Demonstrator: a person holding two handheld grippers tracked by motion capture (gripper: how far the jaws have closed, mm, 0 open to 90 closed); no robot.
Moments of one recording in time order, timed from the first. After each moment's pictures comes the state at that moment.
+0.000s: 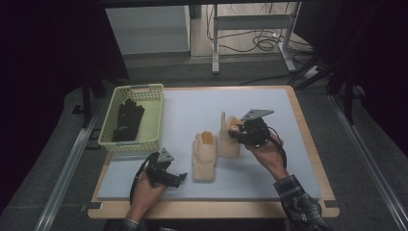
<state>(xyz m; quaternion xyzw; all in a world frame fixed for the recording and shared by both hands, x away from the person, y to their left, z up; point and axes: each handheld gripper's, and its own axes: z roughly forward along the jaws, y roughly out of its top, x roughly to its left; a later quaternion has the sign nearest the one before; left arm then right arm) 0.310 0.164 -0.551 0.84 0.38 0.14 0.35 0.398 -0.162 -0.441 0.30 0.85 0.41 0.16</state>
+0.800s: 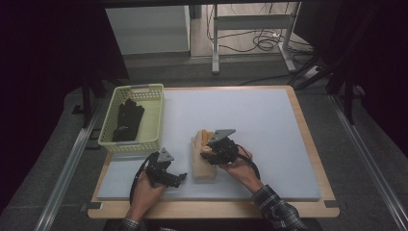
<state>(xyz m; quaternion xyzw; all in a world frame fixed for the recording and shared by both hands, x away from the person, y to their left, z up) 0.310 0.164 -0.551 0.84 0.39 0.14 0.35 0.373 -0.082 -0.502 0.22 0.89 0.38 0.12</state>
